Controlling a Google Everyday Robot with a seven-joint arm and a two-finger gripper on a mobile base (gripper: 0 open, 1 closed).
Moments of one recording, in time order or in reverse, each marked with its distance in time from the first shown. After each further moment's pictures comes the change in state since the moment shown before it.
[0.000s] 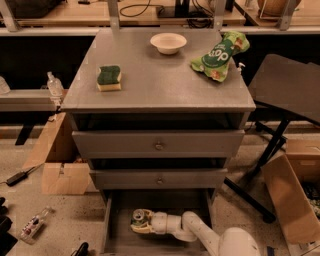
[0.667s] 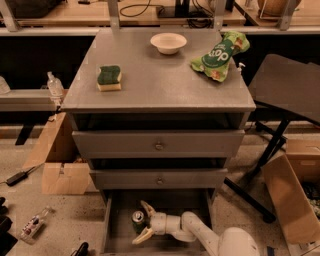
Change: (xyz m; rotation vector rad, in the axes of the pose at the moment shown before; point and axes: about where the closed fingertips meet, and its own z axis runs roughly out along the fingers) arm 0.000 0.002 0.004 -0.006 -0.003 0.002
